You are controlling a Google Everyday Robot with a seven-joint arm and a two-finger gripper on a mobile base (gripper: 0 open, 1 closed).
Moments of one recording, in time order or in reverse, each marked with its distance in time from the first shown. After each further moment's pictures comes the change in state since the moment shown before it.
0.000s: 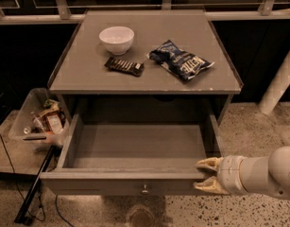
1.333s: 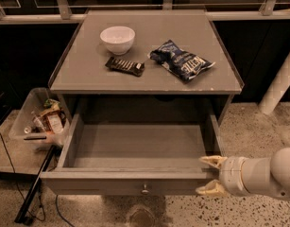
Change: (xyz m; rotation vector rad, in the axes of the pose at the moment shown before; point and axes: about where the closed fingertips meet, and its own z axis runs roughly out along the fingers) arm 0.000 0.000 0.000 0.000 0.000 0.000
